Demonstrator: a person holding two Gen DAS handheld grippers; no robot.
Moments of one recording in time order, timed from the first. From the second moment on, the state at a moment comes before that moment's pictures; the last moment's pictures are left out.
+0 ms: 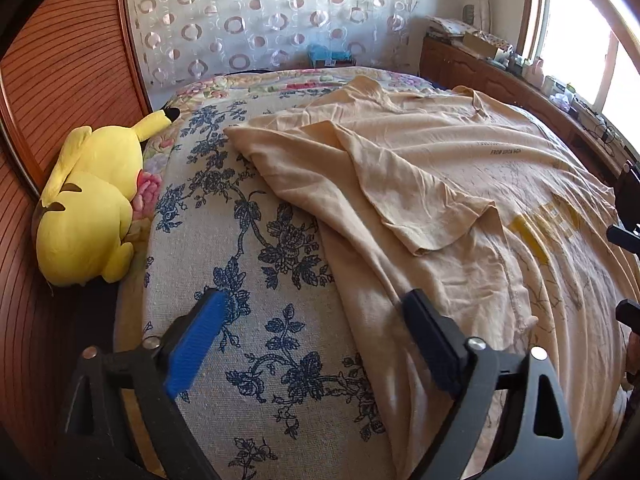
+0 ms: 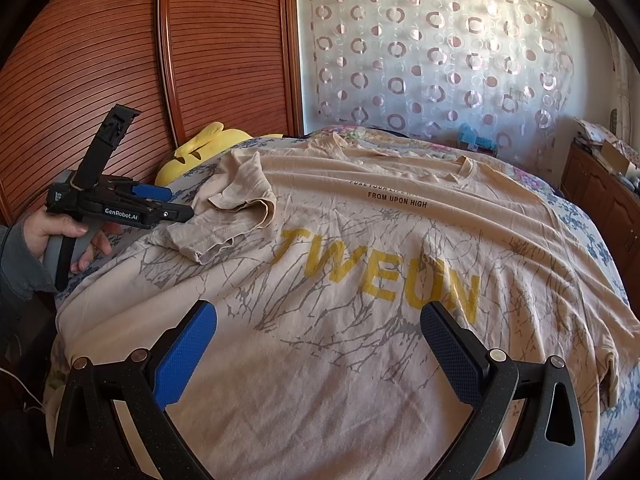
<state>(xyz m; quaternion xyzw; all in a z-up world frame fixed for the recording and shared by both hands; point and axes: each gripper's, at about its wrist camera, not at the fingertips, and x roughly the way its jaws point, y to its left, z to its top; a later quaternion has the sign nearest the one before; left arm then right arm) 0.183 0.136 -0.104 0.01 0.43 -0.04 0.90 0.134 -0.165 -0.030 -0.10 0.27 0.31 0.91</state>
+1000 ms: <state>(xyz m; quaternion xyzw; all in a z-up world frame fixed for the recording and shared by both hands) 0.188 0.138 -0.107 0.01 0.44 -0.04 0.90 0.235 -0.030 -0.014 -0.19 0.30 0.44 0.82</state>
